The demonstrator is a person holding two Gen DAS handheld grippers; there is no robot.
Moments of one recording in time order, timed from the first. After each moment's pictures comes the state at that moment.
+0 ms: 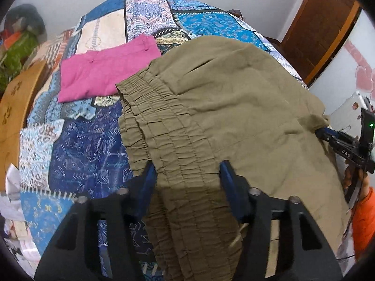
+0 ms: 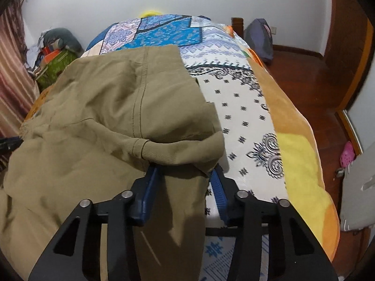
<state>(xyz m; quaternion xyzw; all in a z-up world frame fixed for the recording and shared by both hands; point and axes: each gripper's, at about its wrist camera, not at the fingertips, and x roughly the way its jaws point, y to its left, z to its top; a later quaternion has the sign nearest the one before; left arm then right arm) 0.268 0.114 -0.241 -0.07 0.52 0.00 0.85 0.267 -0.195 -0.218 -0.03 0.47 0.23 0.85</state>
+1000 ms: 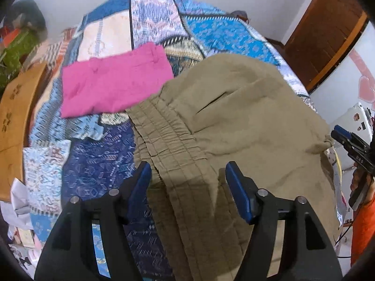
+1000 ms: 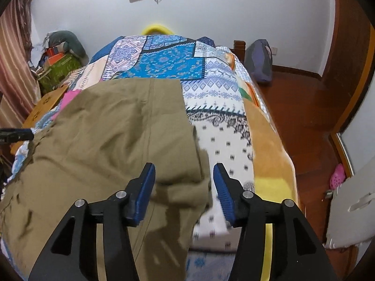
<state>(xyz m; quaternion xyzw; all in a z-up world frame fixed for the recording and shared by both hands) 0.313 0.146 -0.231 -0.10 0.53 -0.01 0.84 0.311 -0.189 -0.175 -0.04 0.44 0.23 0.87</state>
